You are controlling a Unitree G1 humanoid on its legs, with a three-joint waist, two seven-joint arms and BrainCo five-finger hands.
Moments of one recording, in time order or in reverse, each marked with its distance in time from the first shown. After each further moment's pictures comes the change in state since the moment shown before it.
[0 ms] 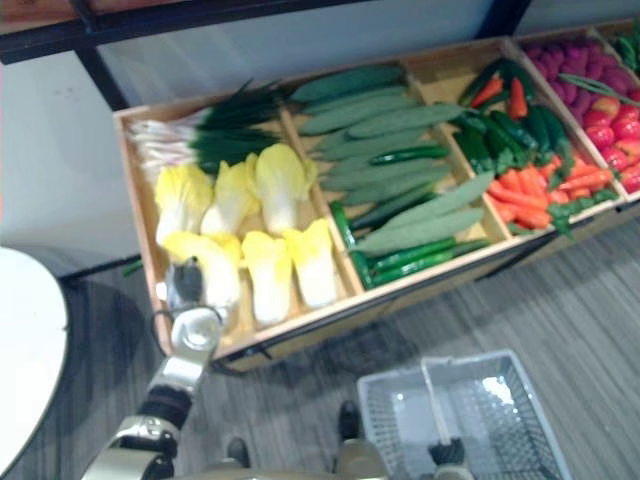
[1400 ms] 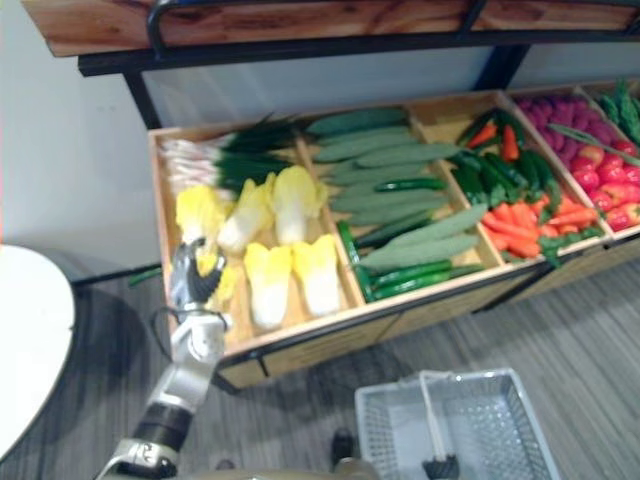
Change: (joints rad) left arm 0.147 -0.019 -0.083 -0.183 0.236 0.034 -0.074; right arm 0.046 0.059 -0.070 -0.013 -0.038 -0.001 0.005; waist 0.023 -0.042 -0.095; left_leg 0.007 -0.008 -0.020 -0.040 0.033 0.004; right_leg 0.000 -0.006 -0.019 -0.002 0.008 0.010
